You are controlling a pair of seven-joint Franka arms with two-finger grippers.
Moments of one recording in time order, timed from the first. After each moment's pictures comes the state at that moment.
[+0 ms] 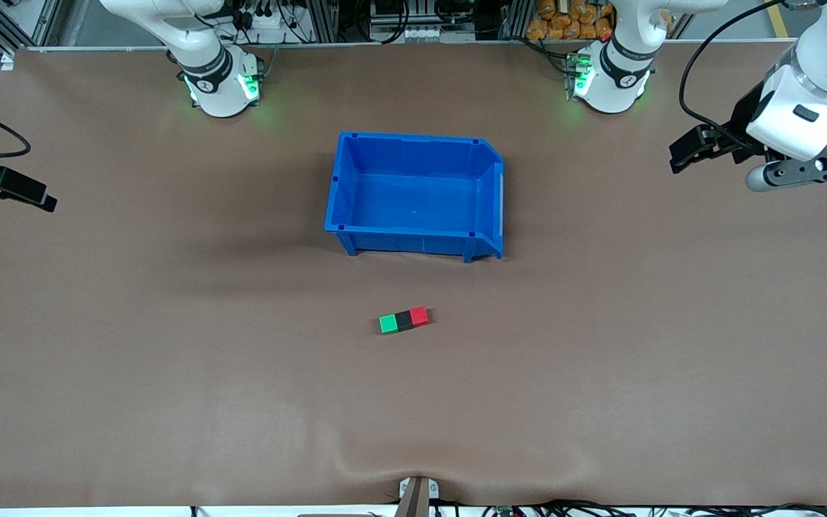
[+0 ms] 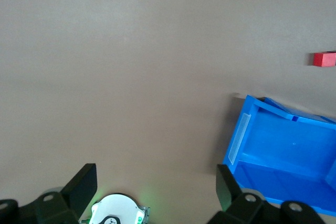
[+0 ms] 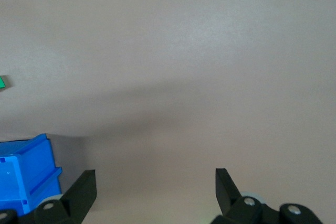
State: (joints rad) left arm -0.15 -0.02 -0.06 -1.55 0.02 1.46 -0.37; right arm 0.03 0.04 -0.15 -1.56 0.06 1.53 0.03
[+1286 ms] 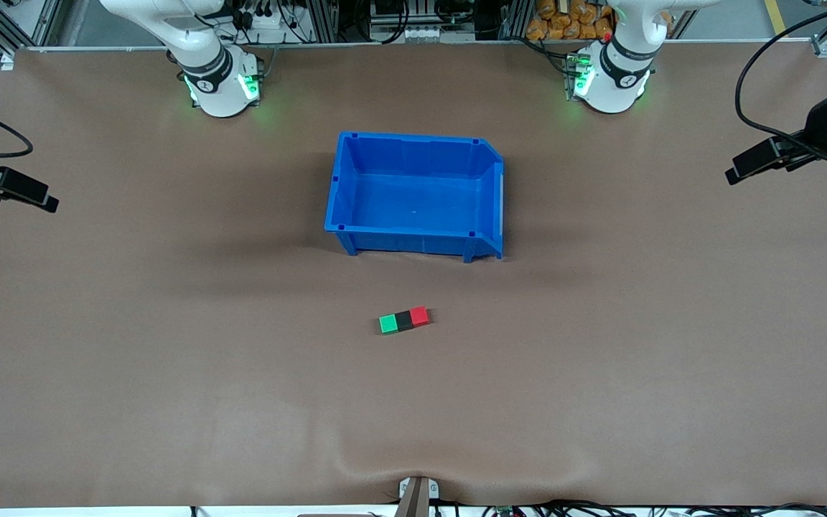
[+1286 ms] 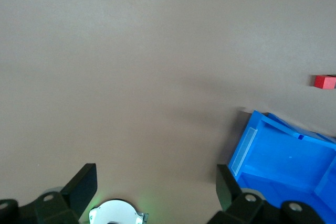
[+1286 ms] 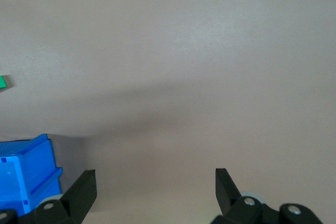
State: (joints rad) left arm 0.03 -0.02 -0.07 -1.56 -0.04 1.49 -0.27; right arm 0.03 0.04 -0.15 -1.56 0.06 1.54 0.03
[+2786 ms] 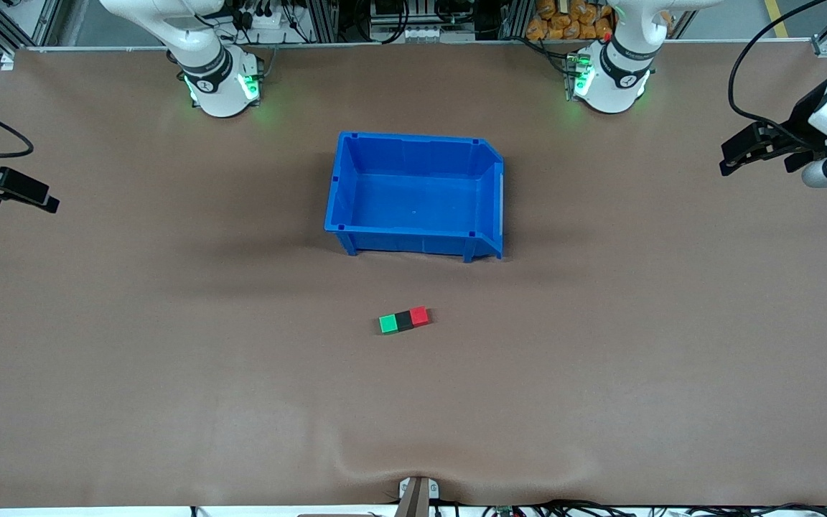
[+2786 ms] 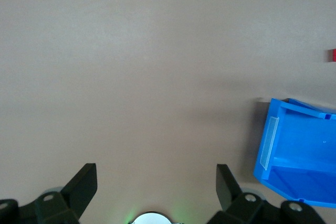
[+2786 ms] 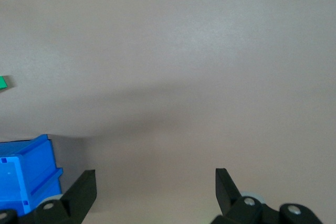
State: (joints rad) left arm 0.00 -0.07 -0.09 -1.62 0.04 1.54 -0.13; right arm 0.03 0.04 -0.15 -1.56 0.06 1.54 0.03
